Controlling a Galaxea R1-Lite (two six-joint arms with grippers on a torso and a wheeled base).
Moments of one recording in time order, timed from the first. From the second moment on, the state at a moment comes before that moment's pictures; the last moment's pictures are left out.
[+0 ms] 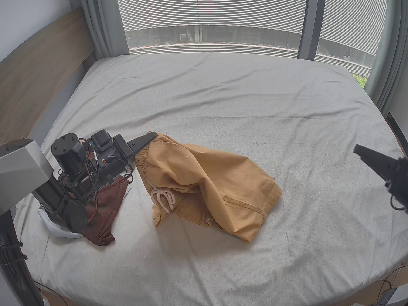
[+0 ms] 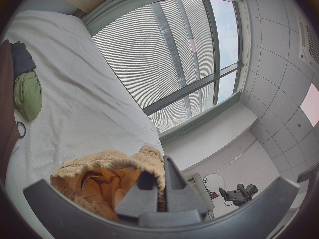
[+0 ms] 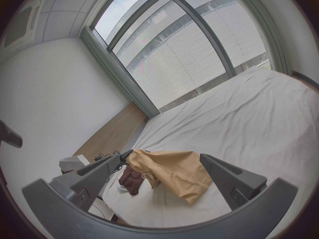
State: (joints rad) left arm -0.22 2.09 -0.73 -1.55 -0.57 -0.99; right arm 0.34 1.05 -0.44 -0.59 0.21 0.49
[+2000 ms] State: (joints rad) left arm -0.18 2.09 -0.71 -1.55 -0.60 -0.85; right arm 0.32 2.38 -0.49 -1.46 0.36 0.80
